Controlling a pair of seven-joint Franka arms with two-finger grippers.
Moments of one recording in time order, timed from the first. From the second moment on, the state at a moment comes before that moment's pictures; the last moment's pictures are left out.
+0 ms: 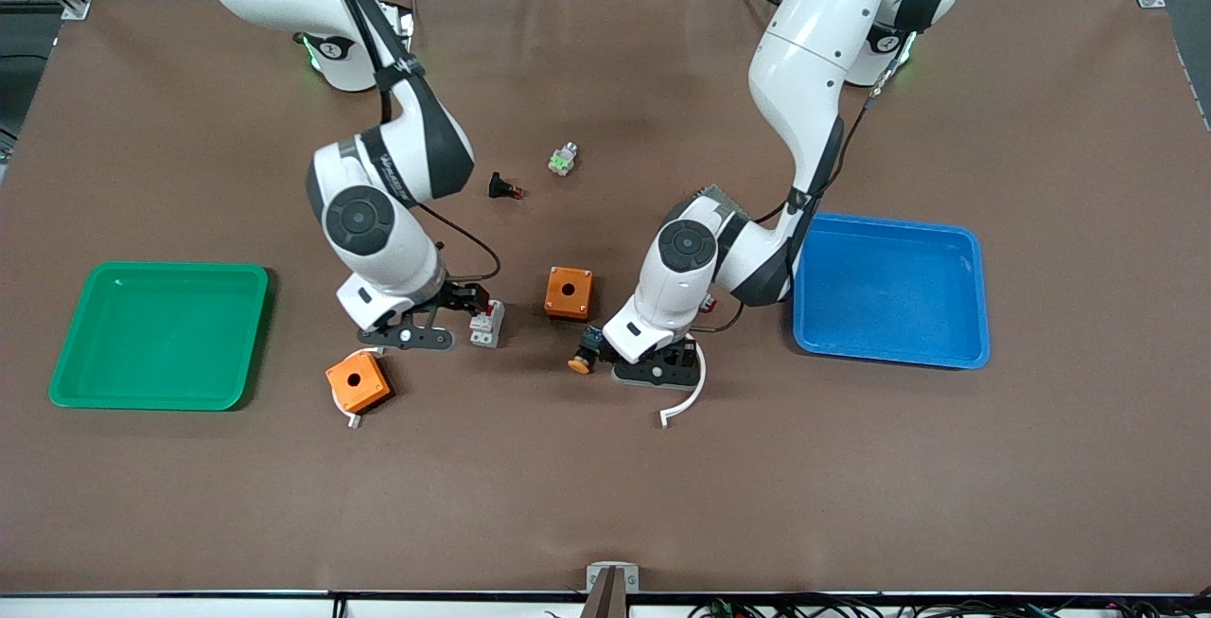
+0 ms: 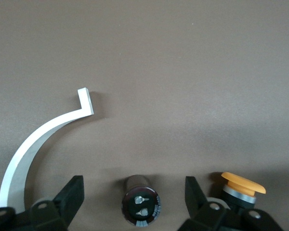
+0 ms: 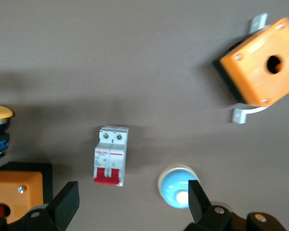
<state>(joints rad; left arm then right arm) -0.72 0.94 0.11 -1.33 -0.09 2.55 -0.53 0.57 0.48 -0.14 -1.73 0.08 2.17 0.49</state>
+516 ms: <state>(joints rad) -0.74 0.94 0.11 -1.33 -0.09 2.55 -0.53 0.57 0.60 -0.14 -1.68 0.16 2.22 0.50</state>
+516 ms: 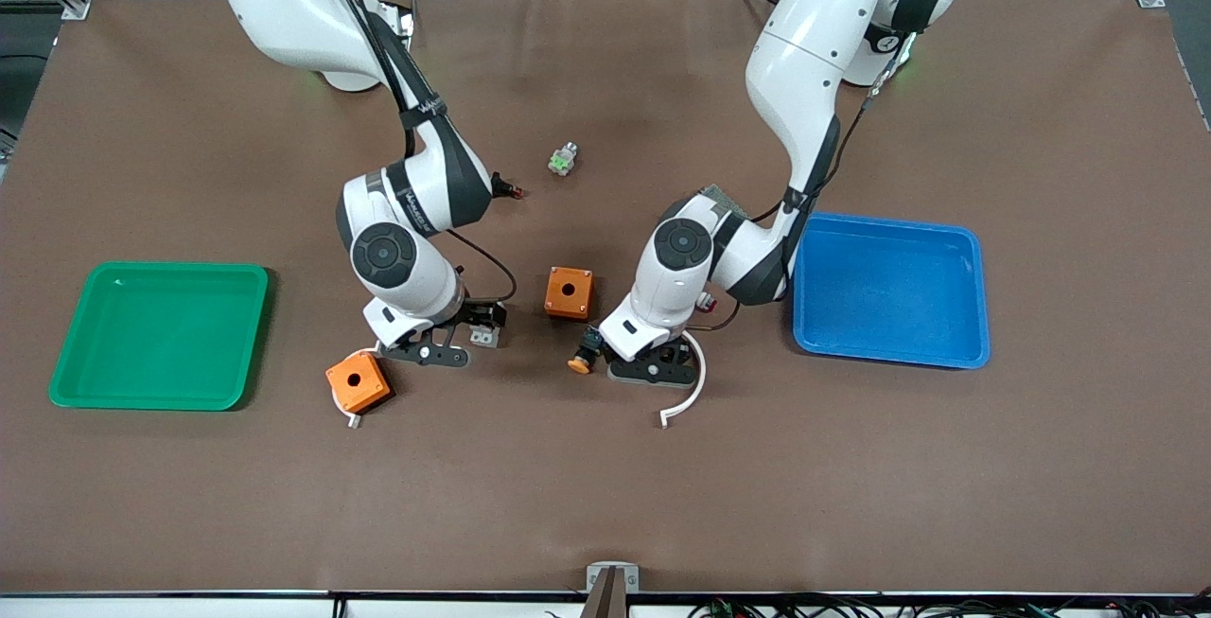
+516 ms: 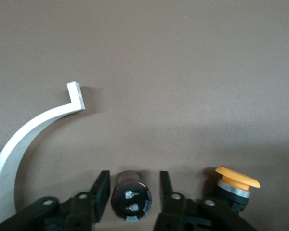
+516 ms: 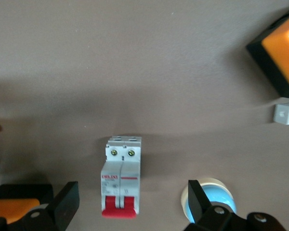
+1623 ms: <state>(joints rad) -0.61 0.76 0.13 -1.30 -0.09 2.23 -0.59 0.60 0.69 -0.13 -1.66 0.16 2.28 0.50</state>
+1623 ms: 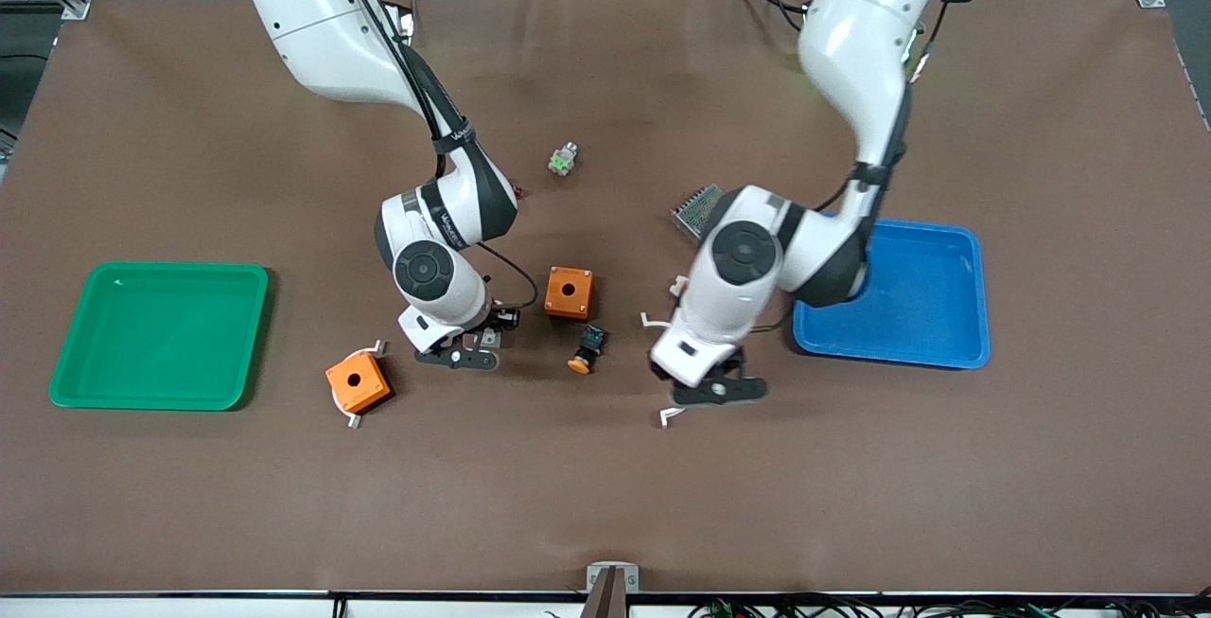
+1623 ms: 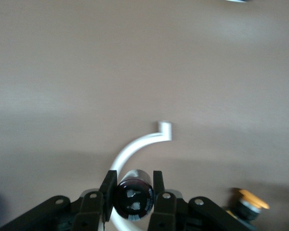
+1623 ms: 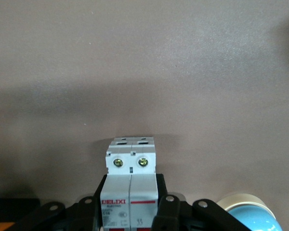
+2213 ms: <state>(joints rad) -0.38 0.55 0.13 -1.58 -0.09 2.17 -0.20 0.50 0.50 -0.18 -1.60 0.16 2.06 0.32</state>
